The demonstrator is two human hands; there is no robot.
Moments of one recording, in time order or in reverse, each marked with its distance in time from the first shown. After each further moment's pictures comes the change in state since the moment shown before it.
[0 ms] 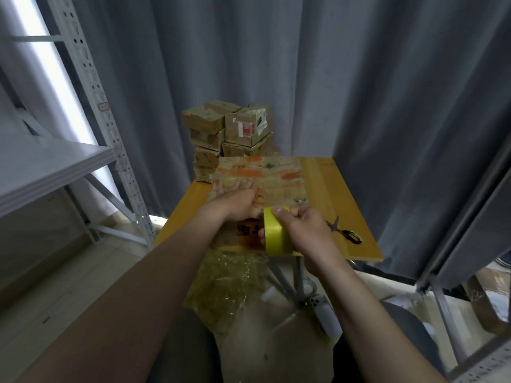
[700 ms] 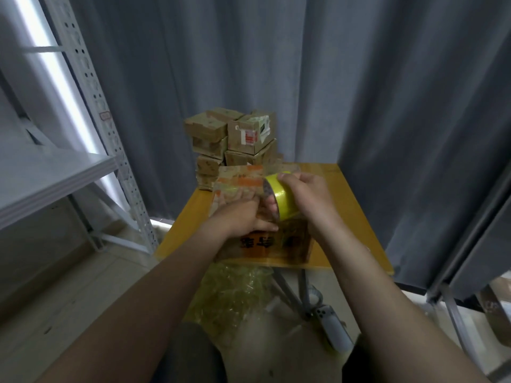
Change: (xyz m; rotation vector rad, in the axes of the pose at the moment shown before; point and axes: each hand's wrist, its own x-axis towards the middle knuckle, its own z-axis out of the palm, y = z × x) left_hand 0.010 -0.008 0.011 -0.093 0.135 0.059; right_hand 0.075 -0.040 -0.001 0.017 0.033 -0.153
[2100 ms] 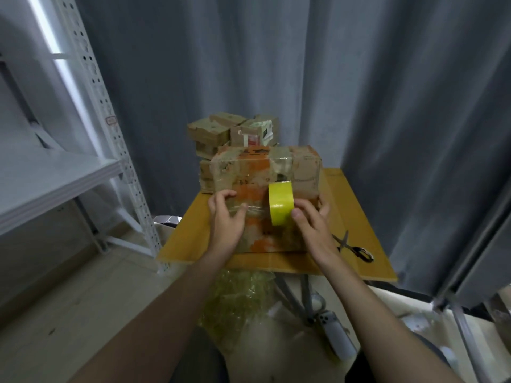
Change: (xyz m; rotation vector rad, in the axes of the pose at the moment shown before) left_hand -0.027 -0.002 0.034 -0.866 0.761 -0.204; right_hand -0.011 0.077 -0.028 -0.347 0.001 -0.192
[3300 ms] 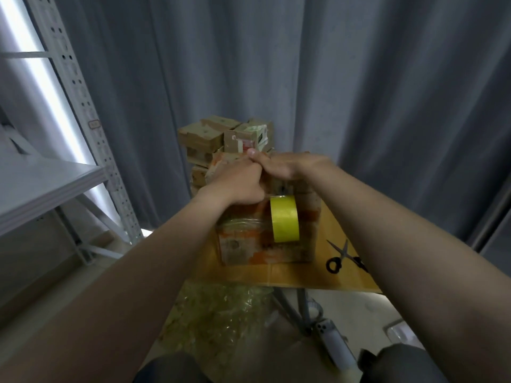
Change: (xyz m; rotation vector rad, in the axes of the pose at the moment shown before) left_hand 0.091 0.108 -0.002 0.942 -0.532 0.382; right_hand 0.161 -0.119 0.007 -0.854 -0.536 0.058
